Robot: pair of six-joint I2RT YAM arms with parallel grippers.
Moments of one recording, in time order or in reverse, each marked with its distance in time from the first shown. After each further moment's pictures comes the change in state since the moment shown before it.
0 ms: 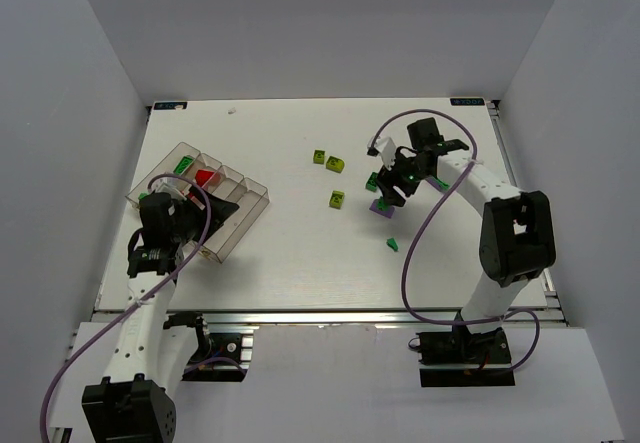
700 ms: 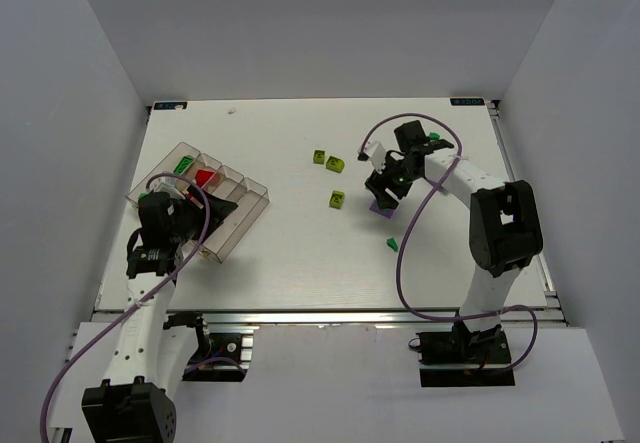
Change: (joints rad) left arm 0.000 -0.007 0.010 -0.005 -0.008 -0.016; right arm 0.041 0.092 0.036 0.005 0.059 0.009
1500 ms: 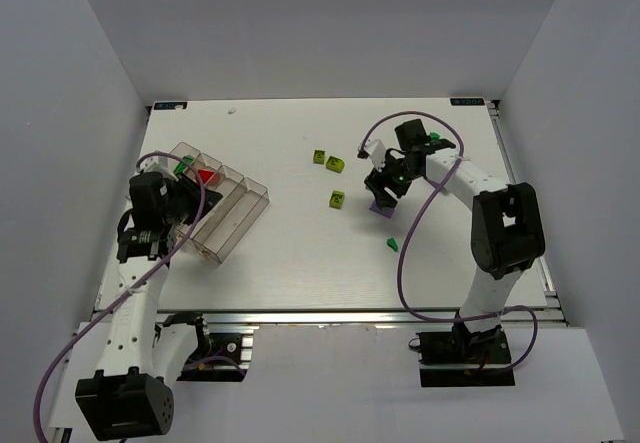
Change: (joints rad) left arm 0.000 0.082 0.198 -0.110 -0.084 0.095; right arm 0.003 -0.019 0.000 0.003 -0.025 0.020
